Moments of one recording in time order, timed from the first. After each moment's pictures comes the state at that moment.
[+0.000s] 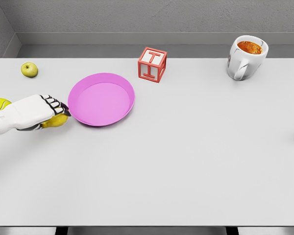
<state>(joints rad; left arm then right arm) -0.27 0.87 -0.31 -1.56 -0.76 -0.61 -0.29 0.00 0.00 -0.01 0.06 0.01 0.09 0.02</state>
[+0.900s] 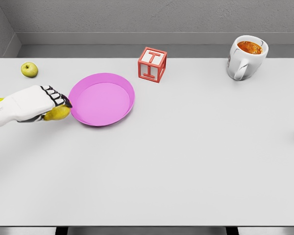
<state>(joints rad) -0.32 0.87 -0.31 -1.57 -0.73 -0.61 -0.29 0.00 0.00 -0.01 0.06 0.01 0.09 0.02</state>
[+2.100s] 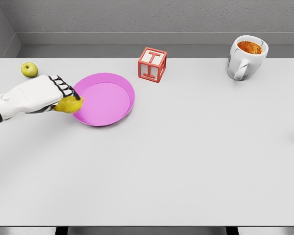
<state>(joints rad) -0.37 0.82 -0.32 -1.59 -0.71 -0.61 -0.29 0.00 0.00 -0.01 0.06 0.01 0.09 0.02</state>
